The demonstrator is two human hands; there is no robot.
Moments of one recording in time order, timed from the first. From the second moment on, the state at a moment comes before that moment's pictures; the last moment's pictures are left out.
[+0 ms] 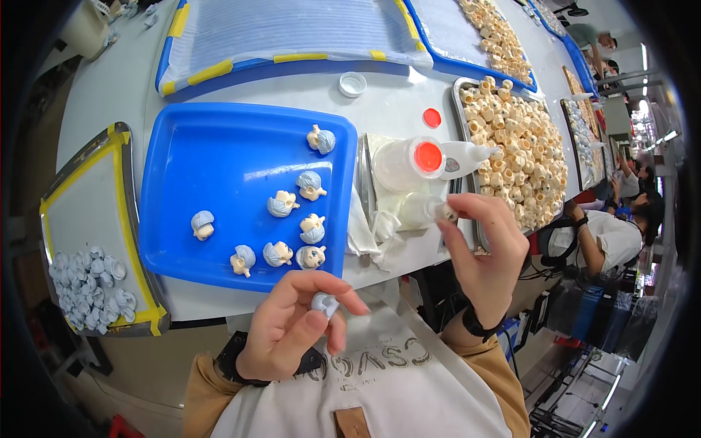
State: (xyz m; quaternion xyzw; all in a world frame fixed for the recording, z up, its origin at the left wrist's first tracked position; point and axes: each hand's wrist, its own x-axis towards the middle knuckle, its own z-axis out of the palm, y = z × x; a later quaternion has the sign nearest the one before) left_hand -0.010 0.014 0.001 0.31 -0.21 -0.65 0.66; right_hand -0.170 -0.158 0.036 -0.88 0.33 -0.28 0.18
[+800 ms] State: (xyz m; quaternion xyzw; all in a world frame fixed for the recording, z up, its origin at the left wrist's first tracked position) left_hand -0.015 0.009 -0.007 0.30 -0.23 -0.58 0.73; right_hand -0.165 -0.123 0.029 -0.78 0.12 -0.38 0.48
